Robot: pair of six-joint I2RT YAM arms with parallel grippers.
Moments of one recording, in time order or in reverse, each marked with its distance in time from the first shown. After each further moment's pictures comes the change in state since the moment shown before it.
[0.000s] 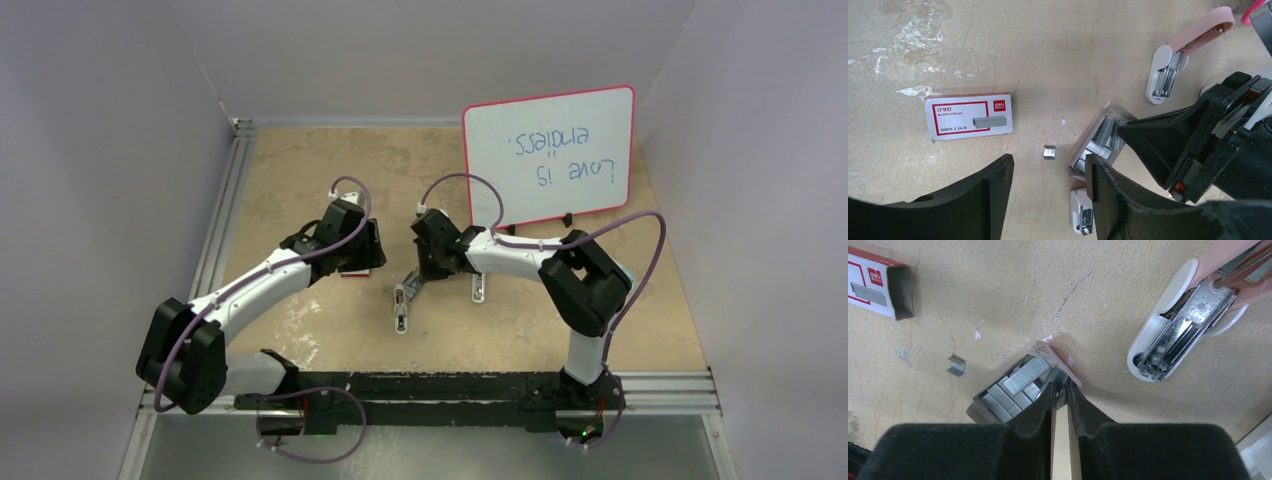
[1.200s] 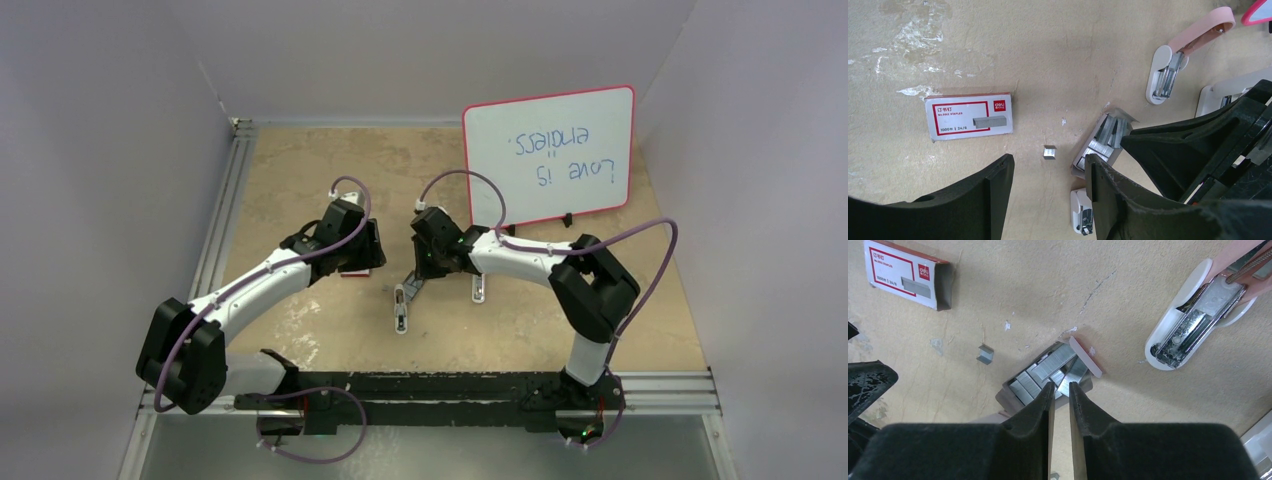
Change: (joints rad) left arm 0.000 0.000 0.000 0.000 0.000 0.000; right arm 0.013 -0.051 0.000 0.003 -0.013 0.014
